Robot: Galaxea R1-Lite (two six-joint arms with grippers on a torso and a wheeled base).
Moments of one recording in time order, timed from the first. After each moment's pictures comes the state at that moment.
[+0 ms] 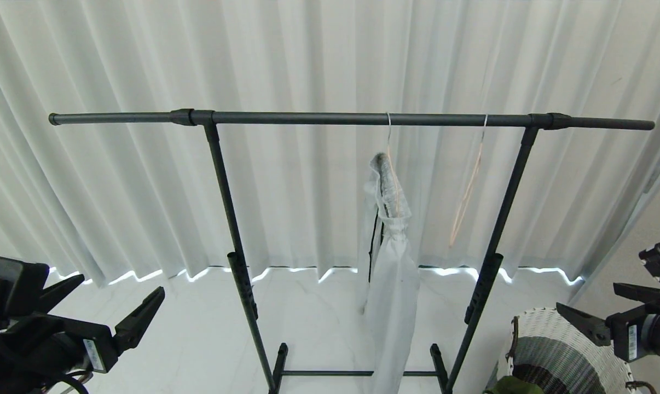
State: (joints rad) left arm -0.15 1.12 -0.09 -0.87 0.09 0.18; right arm 0.19 1.21 -0.29 -0.51 0.04 -0.10
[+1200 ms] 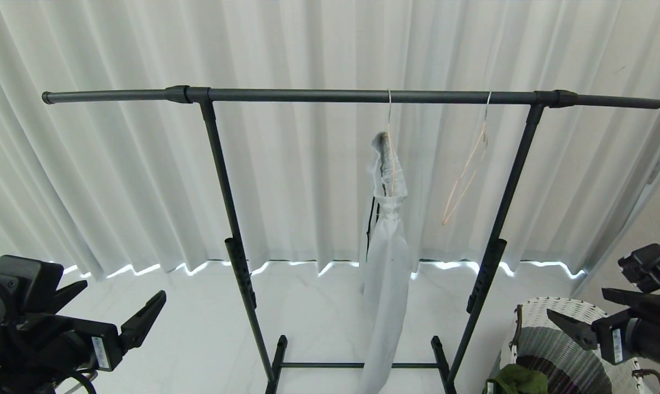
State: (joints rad) left arm -0.12 1.18 -0.08 -0.88 0.09 0.17; right arm 0.19 1.29 -0.26 -0.59 0.04 -0.13
